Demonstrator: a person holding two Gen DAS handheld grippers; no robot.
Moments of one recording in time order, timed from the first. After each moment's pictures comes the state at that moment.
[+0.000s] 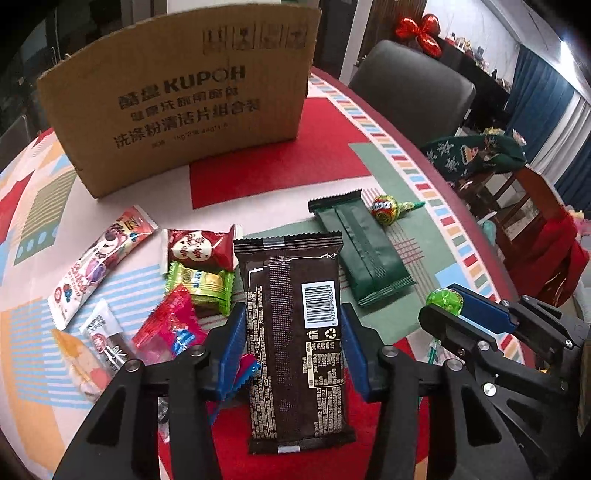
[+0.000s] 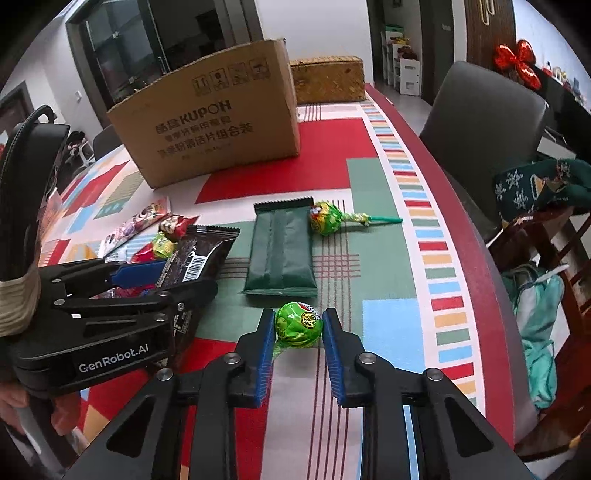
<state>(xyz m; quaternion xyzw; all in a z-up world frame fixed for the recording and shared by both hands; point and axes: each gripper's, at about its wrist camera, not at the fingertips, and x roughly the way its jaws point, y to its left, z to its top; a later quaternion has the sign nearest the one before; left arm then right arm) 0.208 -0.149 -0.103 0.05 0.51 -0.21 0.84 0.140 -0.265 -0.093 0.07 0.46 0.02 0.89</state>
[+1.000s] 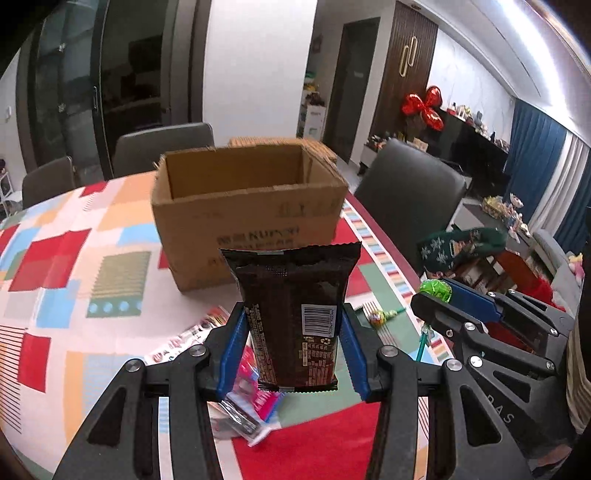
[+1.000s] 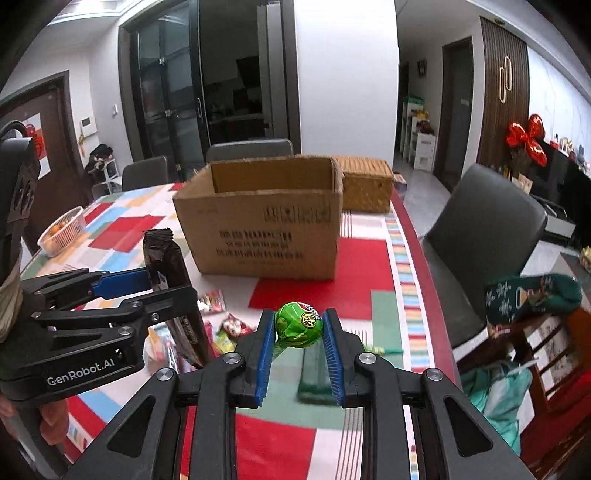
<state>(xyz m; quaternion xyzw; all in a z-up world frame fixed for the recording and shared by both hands) 0.200 -0.090 0.021 0.01 0.37 -0.18 0.91 0.151 -0.224 0.024 0.01 0.34 0.04 0.94</state>
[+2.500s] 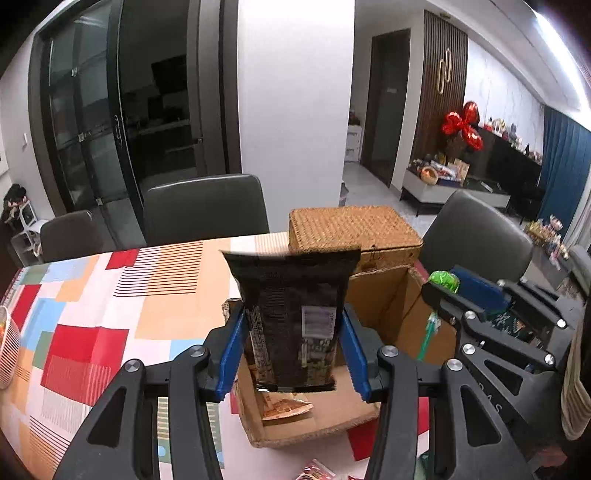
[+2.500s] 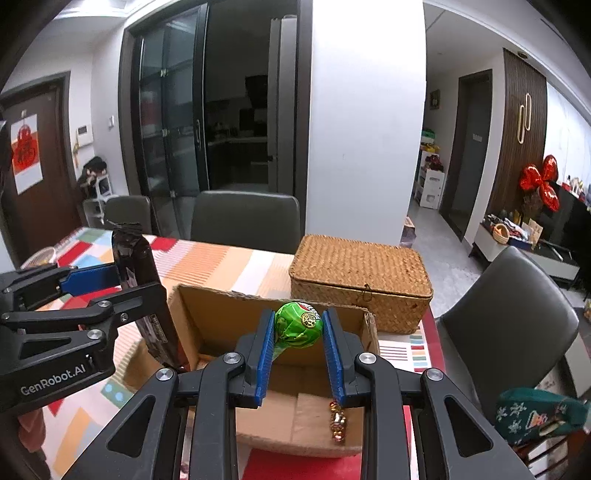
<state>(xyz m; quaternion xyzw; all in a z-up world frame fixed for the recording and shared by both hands) 0.402 -0.055 0.078 0.04 0.35 -0.11 0.93 0.376 -0.189 0.085 -0.03 0.30 0.04 0.95</state>
